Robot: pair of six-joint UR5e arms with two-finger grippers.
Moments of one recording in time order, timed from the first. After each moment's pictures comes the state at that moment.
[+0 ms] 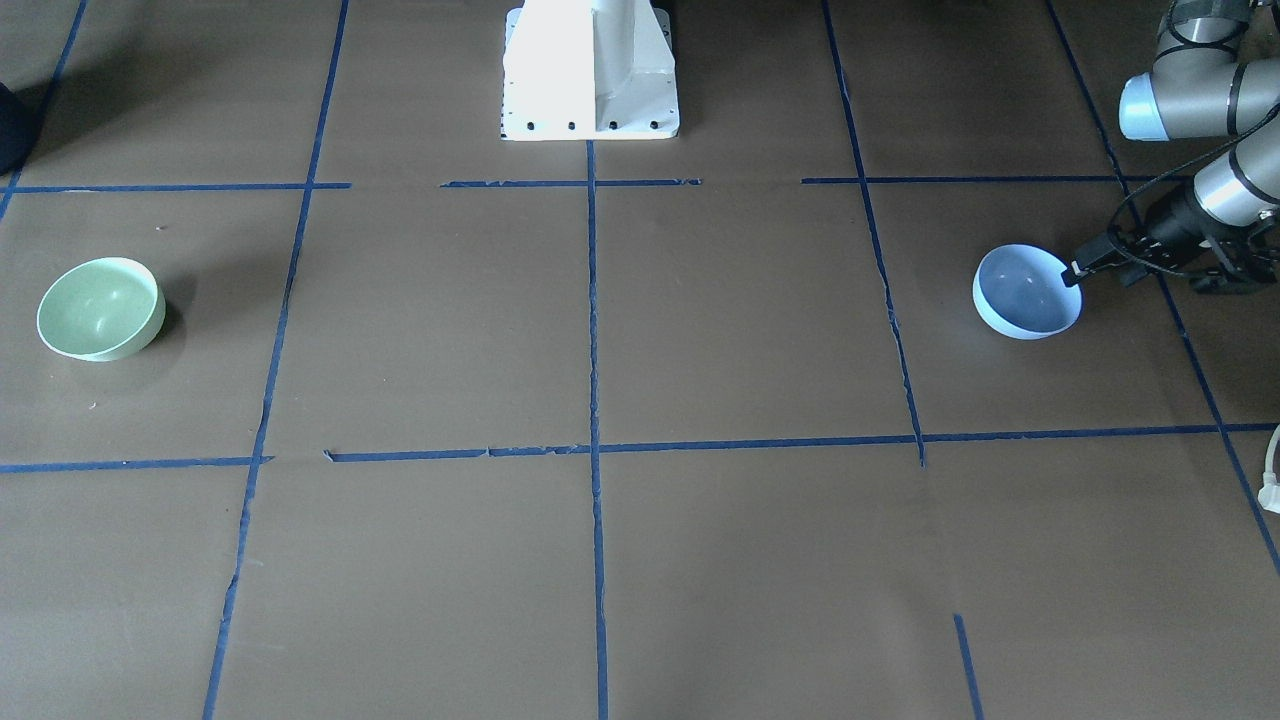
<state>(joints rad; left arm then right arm) -1.03 -1.45 -1.58 -2.30 -2.39 -0.85 1.66 -1.60 1.72 -1.62 2.43 -0.02</state>
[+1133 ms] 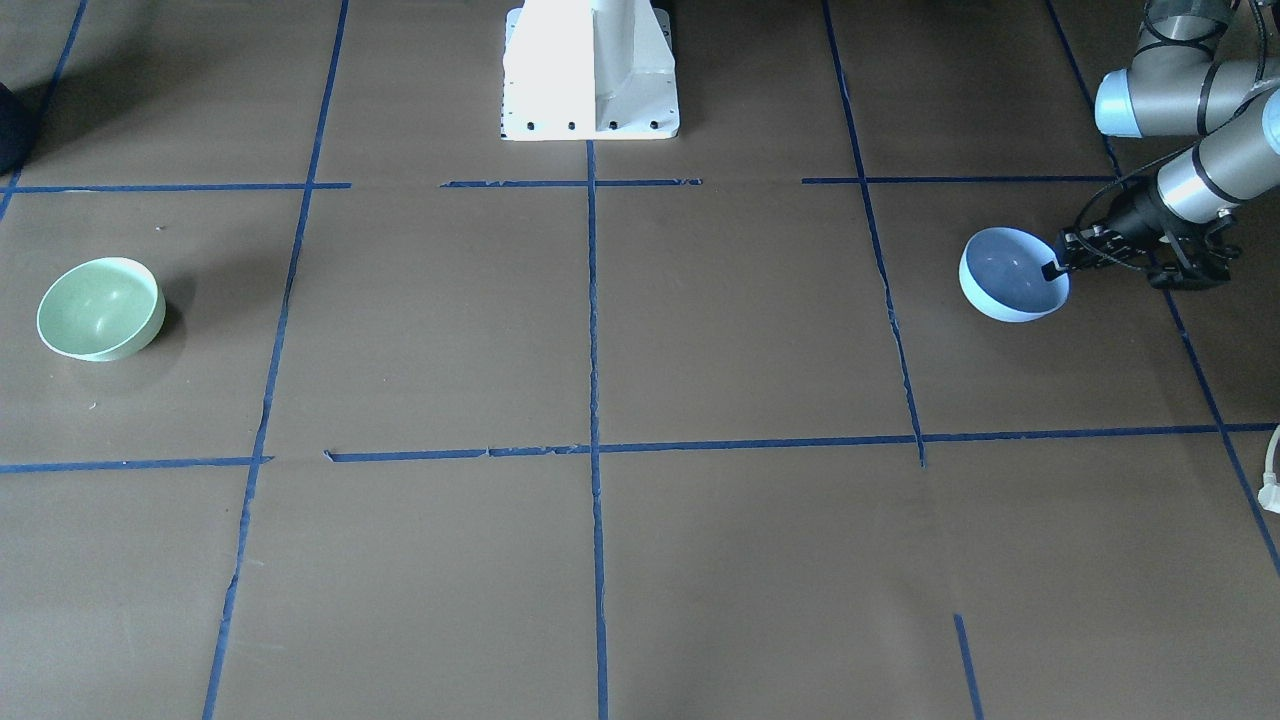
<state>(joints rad) -1.04 -1.47 -1.66 -2.26 -2.45 -0.93 1.63 -1.58 1.72 -1.62 2.44 -0.02</state>
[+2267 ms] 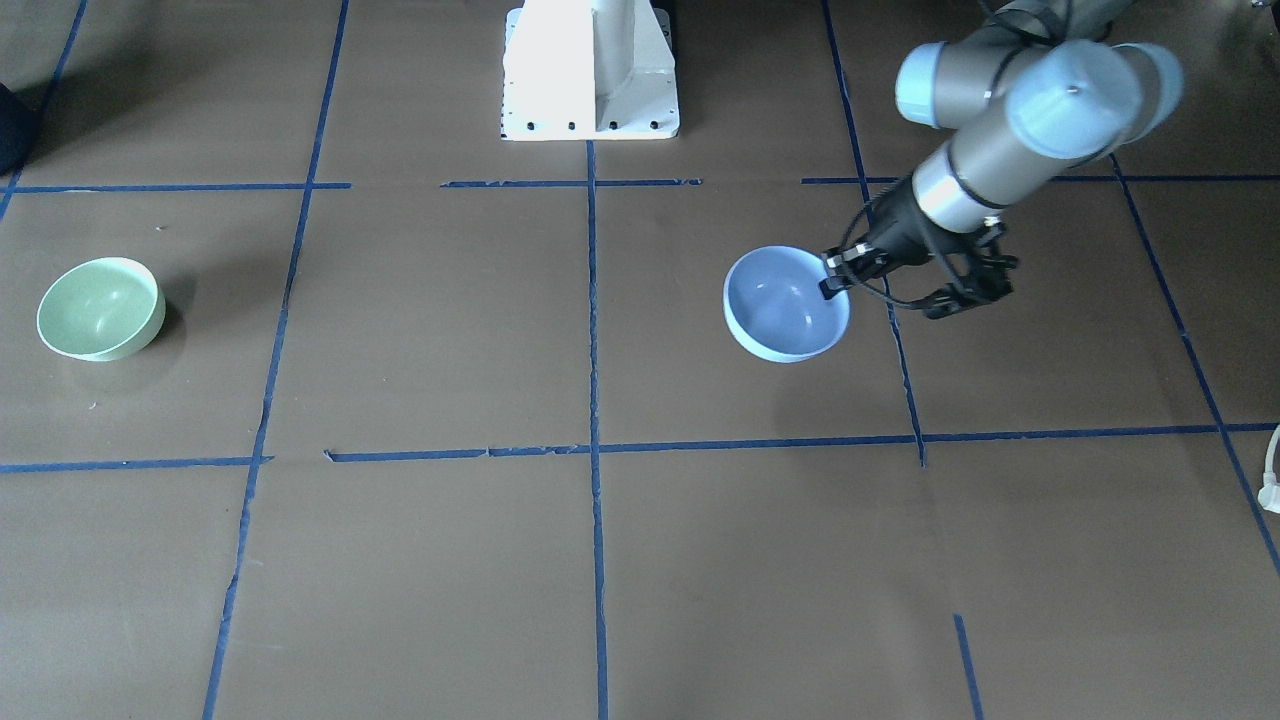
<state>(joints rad) -0.67 -2.10 -1.75 -1.77 -2.14 -1.56 1.59 -1.58 1.75 -1.61 2.44 0.06</state>
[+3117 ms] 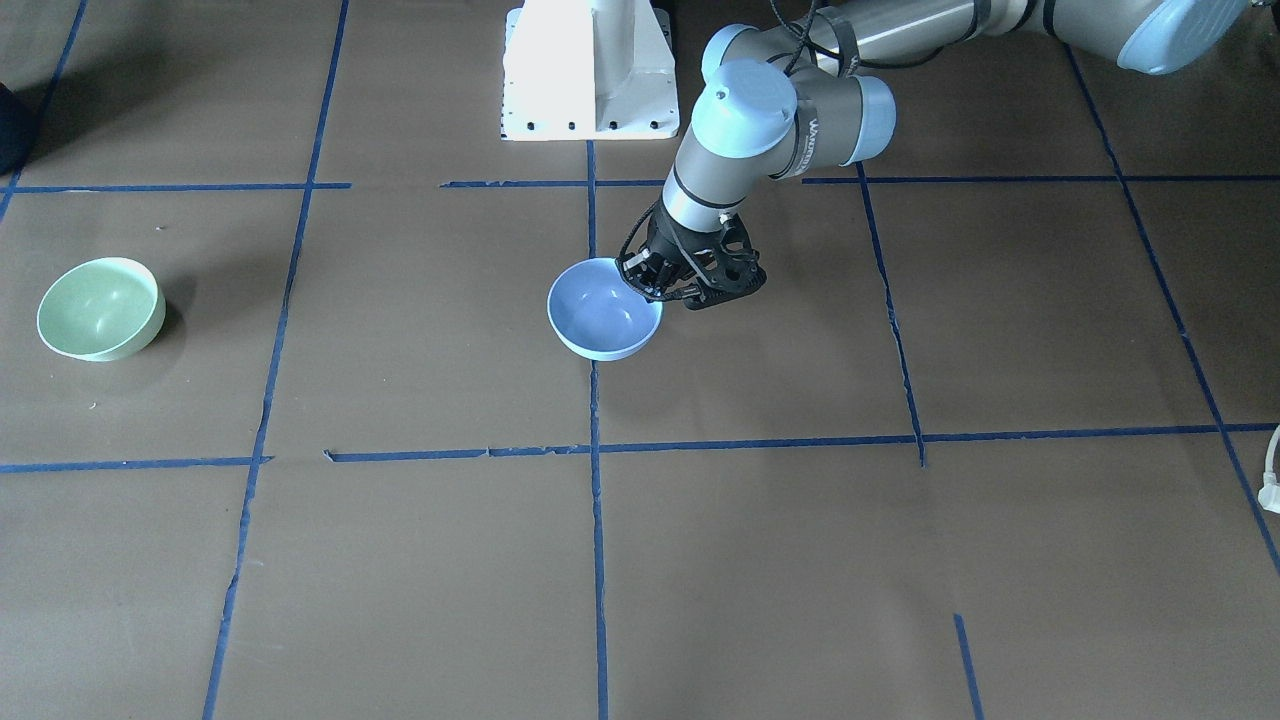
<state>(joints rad) -0.53 -2.25 -1.55 -1.84 -2.01 -1.63 1.57 -1.58 1.76 -1.56 2.47 0.14</state>
